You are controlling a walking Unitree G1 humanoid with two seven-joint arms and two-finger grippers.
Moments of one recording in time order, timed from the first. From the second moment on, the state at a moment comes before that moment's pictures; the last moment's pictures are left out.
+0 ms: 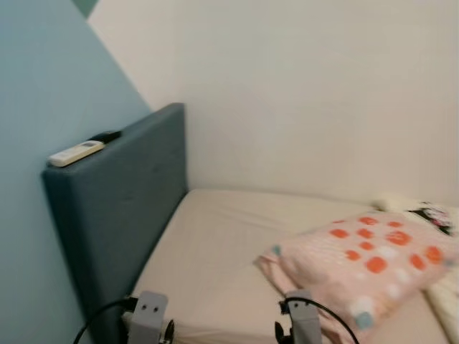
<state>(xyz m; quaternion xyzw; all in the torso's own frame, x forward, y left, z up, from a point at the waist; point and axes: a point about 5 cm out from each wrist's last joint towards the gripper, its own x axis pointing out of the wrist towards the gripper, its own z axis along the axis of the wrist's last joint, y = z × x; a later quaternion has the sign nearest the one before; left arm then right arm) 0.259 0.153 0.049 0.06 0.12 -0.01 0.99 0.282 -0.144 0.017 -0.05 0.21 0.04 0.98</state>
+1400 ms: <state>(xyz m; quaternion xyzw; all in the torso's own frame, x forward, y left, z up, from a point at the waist) 0.251 0.153 0.051 0.05 0.09 -0.02 0.99 0.283 -0.139 0.041 -0.07 0.09 0.07 0.99</state>
